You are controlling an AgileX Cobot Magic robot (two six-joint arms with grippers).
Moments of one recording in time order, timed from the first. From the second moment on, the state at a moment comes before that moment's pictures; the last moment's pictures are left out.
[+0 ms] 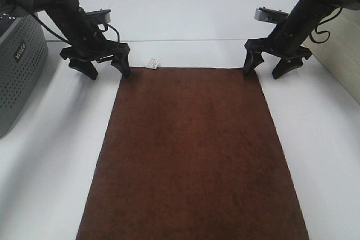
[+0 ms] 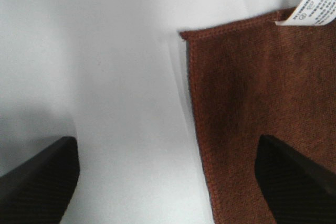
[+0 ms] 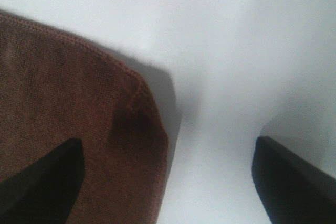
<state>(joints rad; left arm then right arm) -0.17 2.60 -2.24 -0.29 1.06 0.11 0.07 2.54 -2.12 0.37 1.06 -0.28</state>
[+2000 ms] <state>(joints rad) -0.27 2.64 -2.33 -0.18 0.80 0.18 0.18 2.60 -2.32 0.28 0.91 -0.26</state>
